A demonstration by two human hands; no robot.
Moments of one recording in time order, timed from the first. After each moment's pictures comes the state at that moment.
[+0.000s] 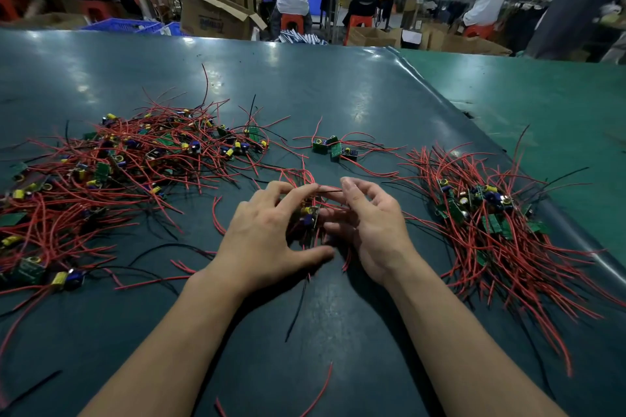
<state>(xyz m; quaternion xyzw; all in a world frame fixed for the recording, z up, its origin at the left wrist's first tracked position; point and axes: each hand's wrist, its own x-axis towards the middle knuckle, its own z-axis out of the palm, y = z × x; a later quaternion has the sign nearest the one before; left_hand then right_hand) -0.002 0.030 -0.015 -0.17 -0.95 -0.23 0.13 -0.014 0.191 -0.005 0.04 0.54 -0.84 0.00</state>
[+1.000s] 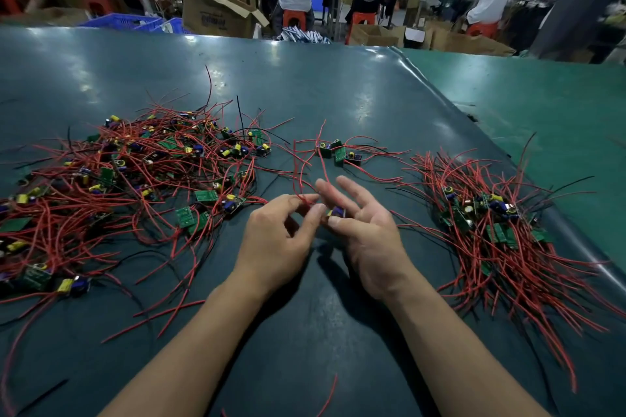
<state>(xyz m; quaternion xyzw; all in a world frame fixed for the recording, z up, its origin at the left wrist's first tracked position) -0.006 0.048 -0.017 -0.10 -0.84 -0.48 0.21 -0.011 0.185 -0.011 -0.04 0.50 -0.86 0.05</state>
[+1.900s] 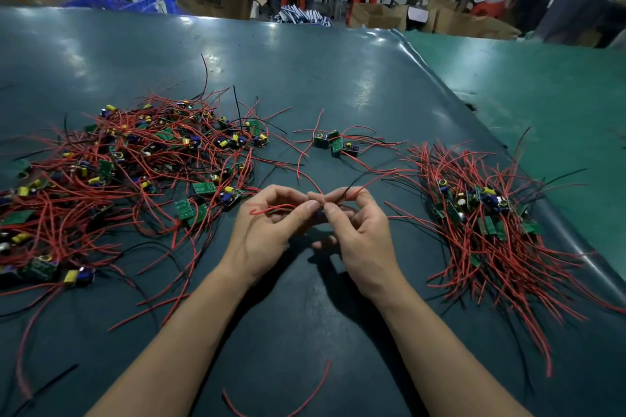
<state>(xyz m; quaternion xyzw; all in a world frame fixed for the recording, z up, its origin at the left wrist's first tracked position) -0.005 0.044 -0.012 -0.02 -0.66 -0.75 0.04 0.006 0.181 -0.008 -0.04 0.63 -0.77 -0.03</state>
